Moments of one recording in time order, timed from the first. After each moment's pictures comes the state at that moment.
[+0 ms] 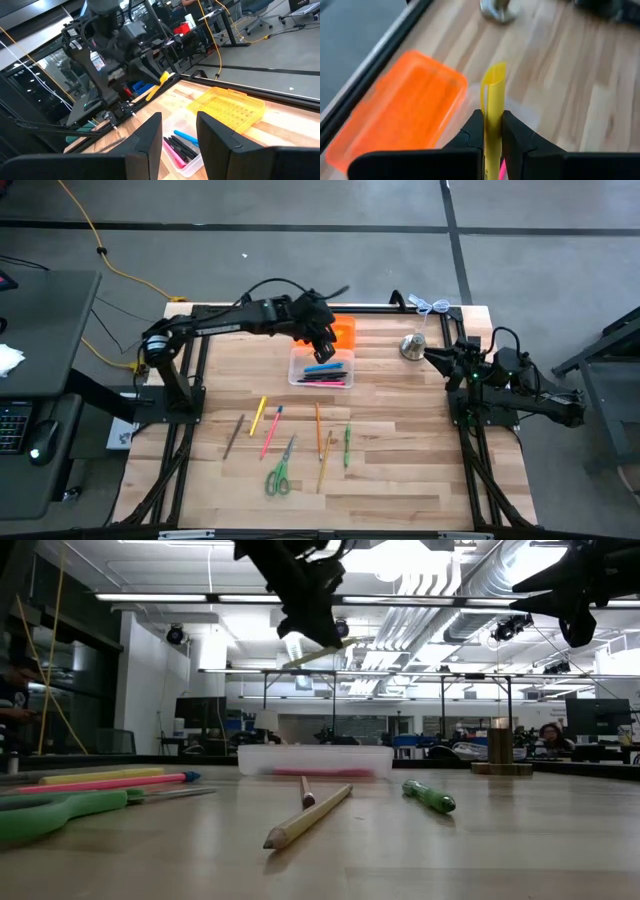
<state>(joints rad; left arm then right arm) 0.31 1.75 1.61 -0.67 -0.01 -0.13 -0.20 0.03 0.37 -0.38 0.20 0.53</state>
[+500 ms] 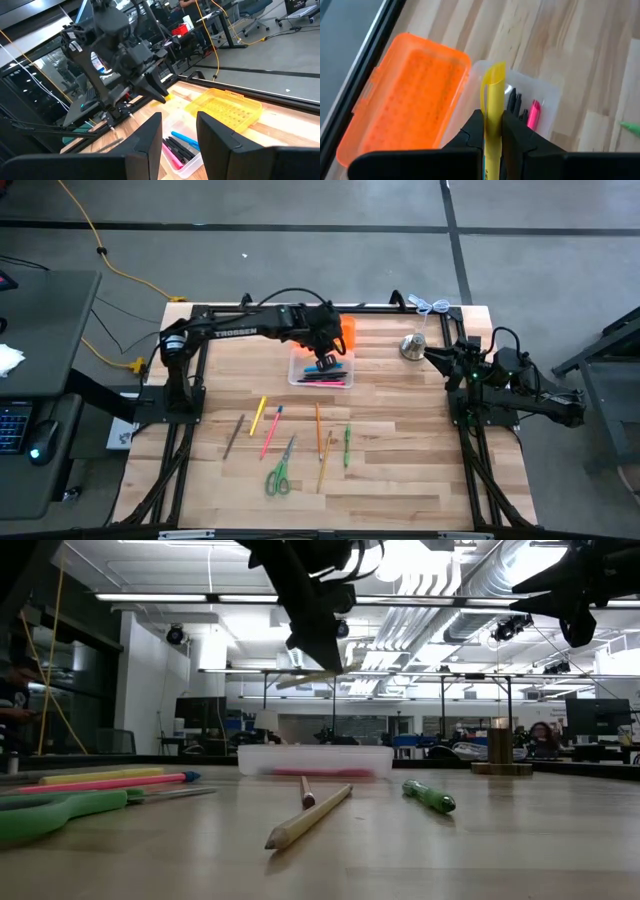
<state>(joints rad) 0.28 1.88 1.69 -0.78 -0.08 0.00 -0.20 0.03 0.37 -0.38 0.21 0.52</state>
